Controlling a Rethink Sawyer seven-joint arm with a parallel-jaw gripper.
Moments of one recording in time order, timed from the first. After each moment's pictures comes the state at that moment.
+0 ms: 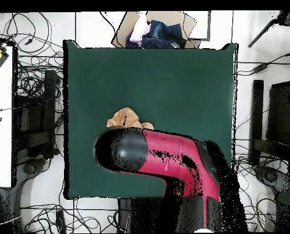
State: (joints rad) arm -0.19 -1.08 0.00 1.79 -0.02 0.93 1.57
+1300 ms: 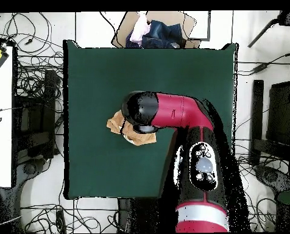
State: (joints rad) arm -0.20 -0.65 0.00 1.51 -0.14 0.85 1.57
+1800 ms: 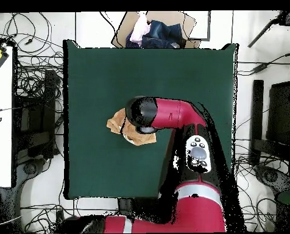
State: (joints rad) arm -0.20 -0.54 -0.01 1.50 -0.14 0.73 1.57
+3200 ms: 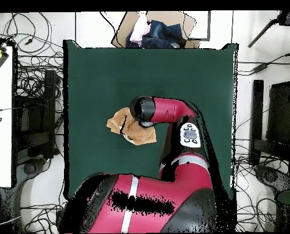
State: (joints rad) arm -0.20 -0.29 -0.02 1.34 -0.14 0.59 1.57
